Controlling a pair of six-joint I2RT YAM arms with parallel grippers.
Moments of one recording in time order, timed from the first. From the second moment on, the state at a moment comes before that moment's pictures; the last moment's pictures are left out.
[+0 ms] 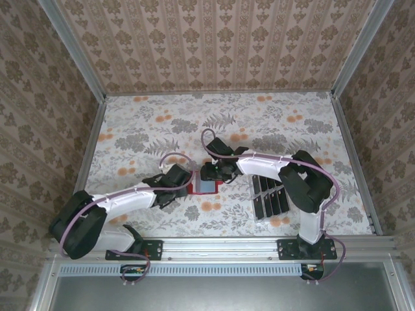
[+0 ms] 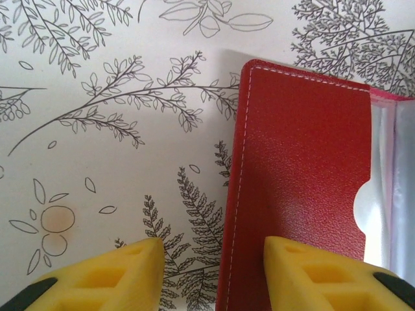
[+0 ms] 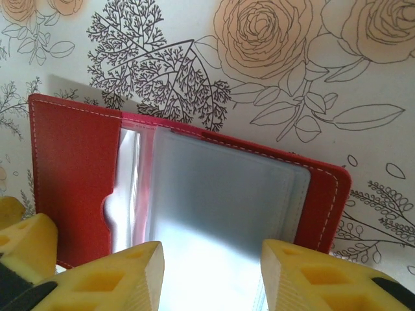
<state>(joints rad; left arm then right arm) -0.79 1.31 0.53 -0.32 -0.28 -0.82 0.76 1.89 1.21 -0.41 -0.17 0.71</state>
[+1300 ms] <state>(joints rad) -0.79 1.04 0.40 -0.19 -0.23 -0.72 0.78 1.96 1.22 -0.20 -0.32 0.89</state>
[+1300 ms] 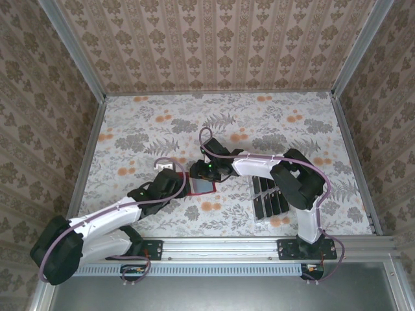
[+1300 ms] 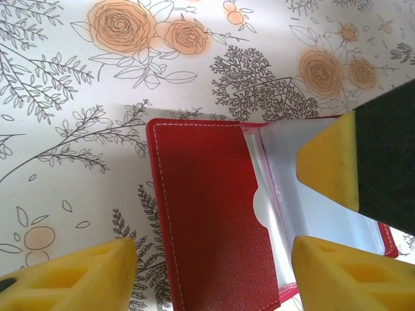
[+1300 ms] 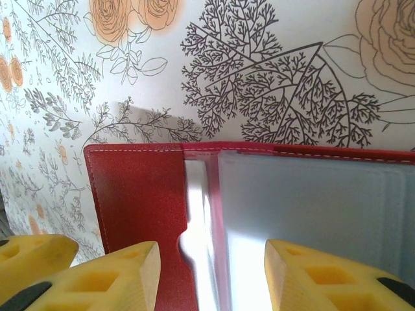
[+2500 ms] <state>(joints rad) -0.76 1.30 0.49 -0.25 -0.33 -0.73 0.78 1.96 1.37 -0.48 -0.19 0.63</state>
